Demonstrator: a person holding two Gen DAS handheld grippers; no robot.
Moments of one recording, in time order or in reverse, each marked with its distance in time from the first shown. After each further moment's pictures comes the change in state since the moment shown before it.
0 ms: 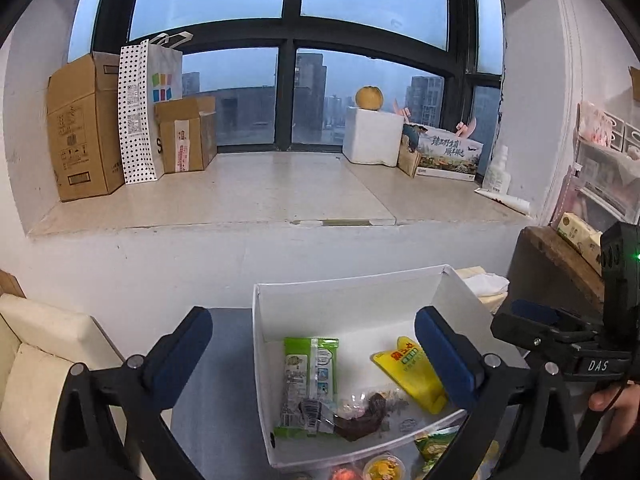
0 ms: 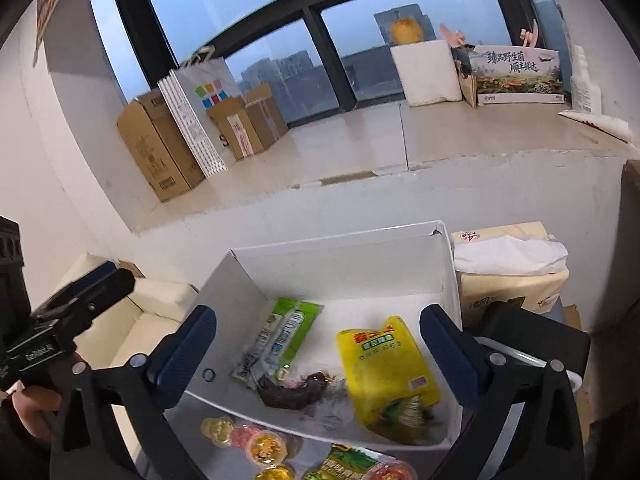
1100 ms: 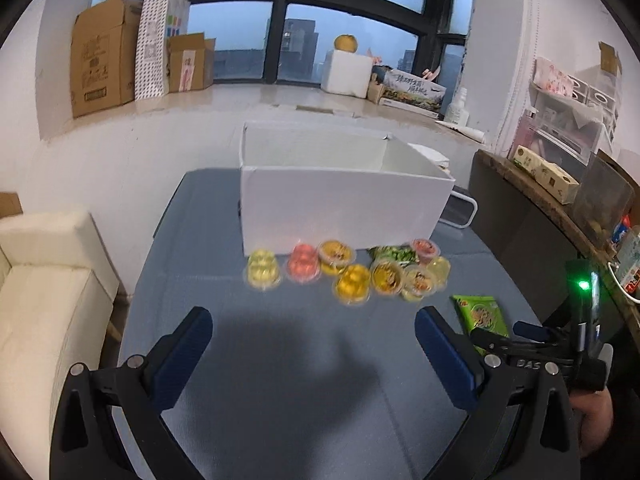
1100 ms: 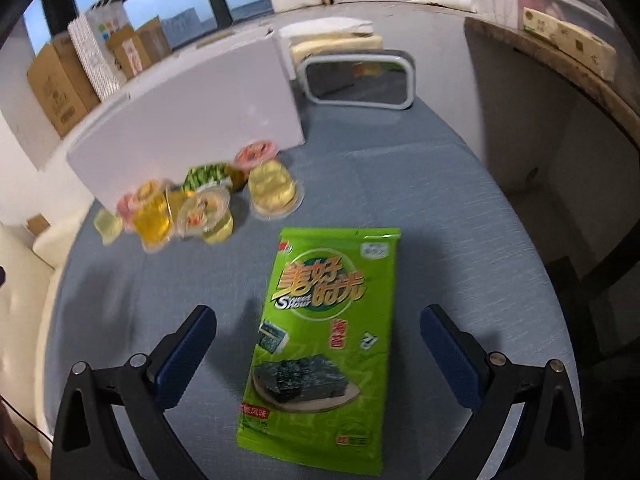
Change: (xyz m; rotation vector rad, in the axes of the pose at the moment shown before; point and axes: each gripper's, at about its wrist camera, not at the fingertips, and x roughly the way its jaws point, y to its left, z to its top) left arm -0.126 -0.020 -0.199 -0.044 0.146 -0.078; right arm -0.087 -0.018 -0.229 0.150 0.225 -0.430
